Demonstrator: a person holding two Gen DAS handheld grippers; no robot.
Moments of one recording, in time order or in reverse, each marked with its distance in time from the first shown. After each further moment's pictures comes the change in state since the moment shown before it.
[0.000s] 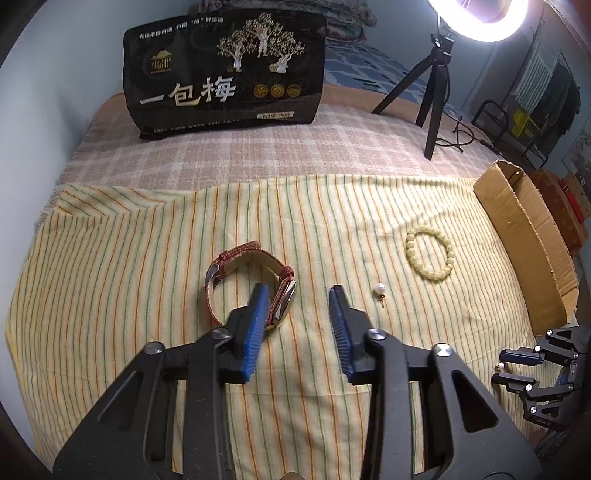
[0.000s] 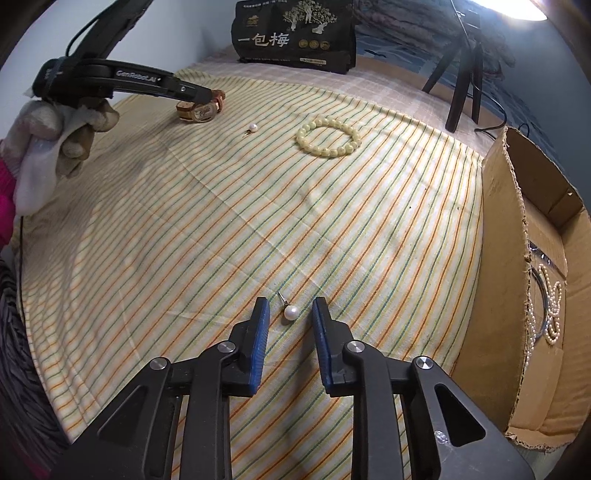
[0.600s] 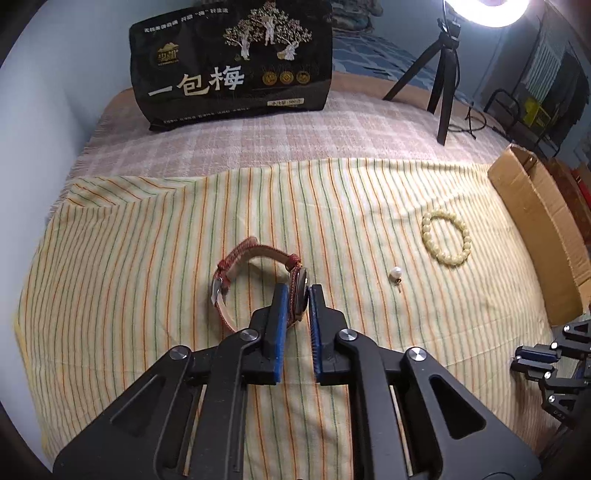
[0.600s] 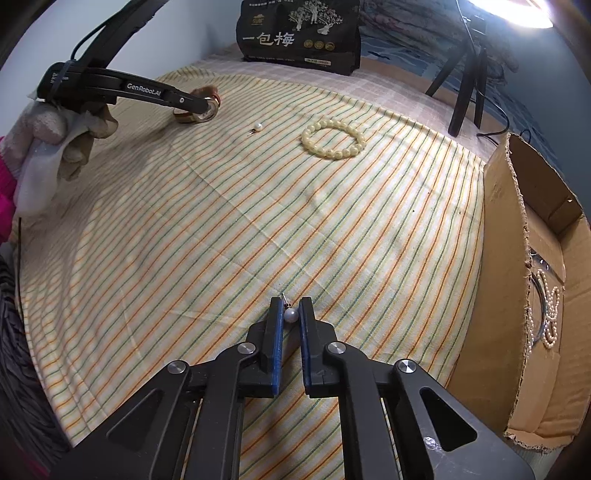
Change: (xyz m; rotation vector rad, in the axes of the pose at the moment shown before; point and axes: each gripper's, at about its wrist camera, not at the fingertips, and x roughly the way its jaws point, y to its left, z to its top) left arm 0.000 -0.001 -0.008 0.010 0.013 0.058; right arm 0.000 0.004 0.001 -0.013 0.000 -0.004
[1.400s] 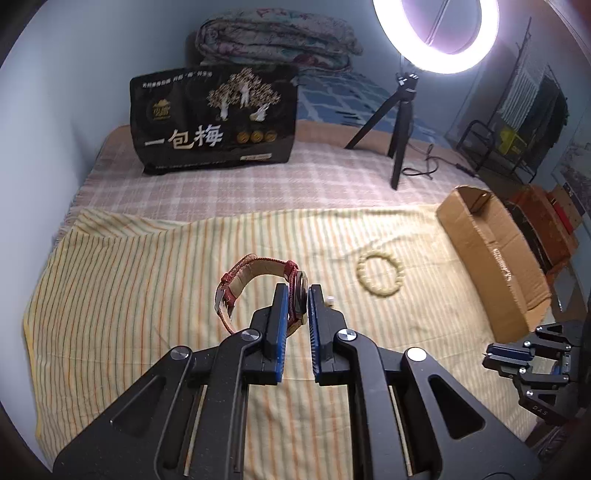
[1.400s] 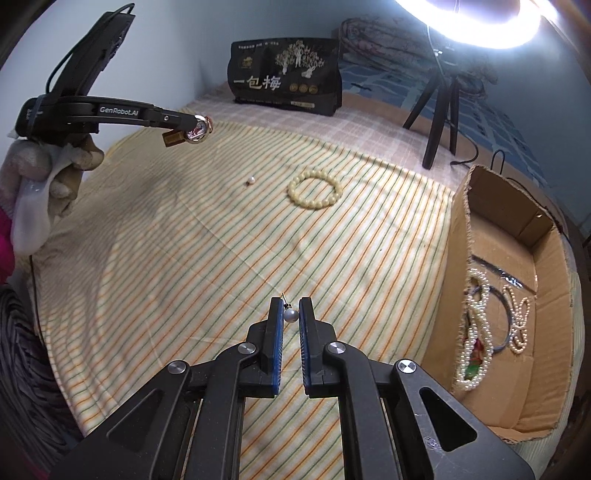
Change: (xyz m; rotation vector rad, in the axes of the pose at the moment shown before) left arm -0.063 -0.024 0.008 -0.012 -0.129 -0.094; right arm -0.043 -0.008 0.012 0.041 -0.108 -0.020
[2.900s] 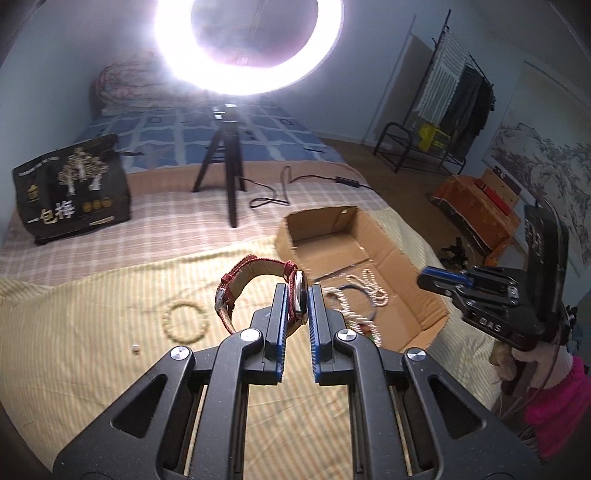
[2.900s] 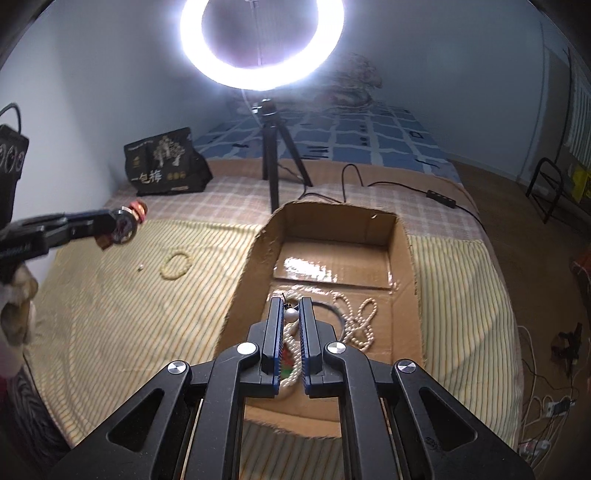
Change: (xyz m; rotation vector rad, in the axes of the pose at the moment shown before) left arm -0.019 -0.185 0.021 0.150 -0.078 -0.256; right arm -0.098 -0.145 -0.014 0.276 -0.186 -0.169
